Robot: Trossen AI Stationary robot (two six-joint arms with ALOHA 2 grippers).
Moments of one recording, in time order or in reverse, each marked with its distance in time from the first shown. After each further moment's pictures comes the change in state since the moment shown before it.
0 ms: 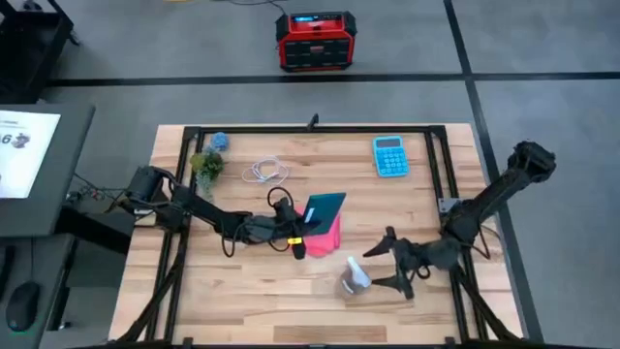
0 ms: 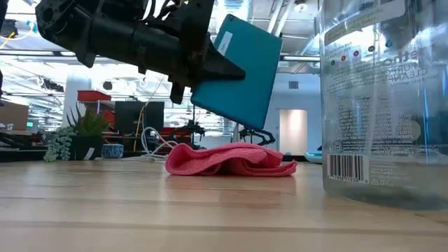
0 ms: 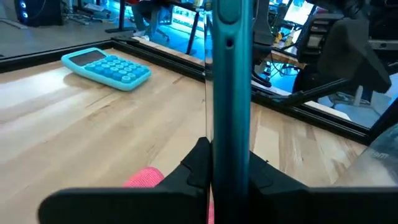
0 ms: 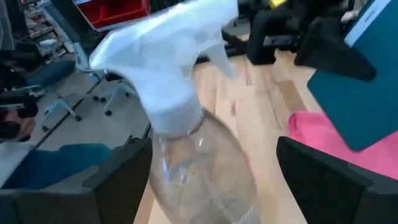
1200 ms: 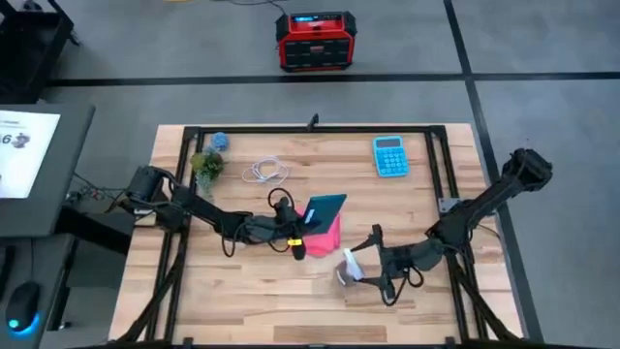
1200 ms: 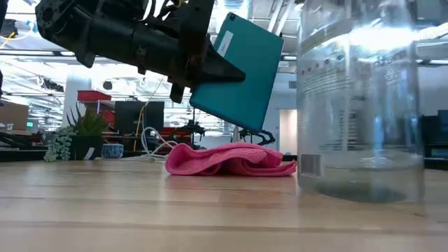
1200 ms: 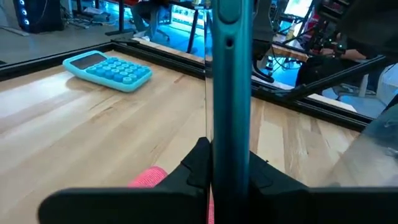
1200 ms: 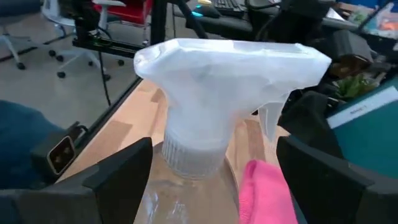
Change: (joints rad) left arm 0.000 0.000 0.000 -0.010 0.000 0.042; right arm -0.085 0.146 0.129 0.003 -0.014 -0.394
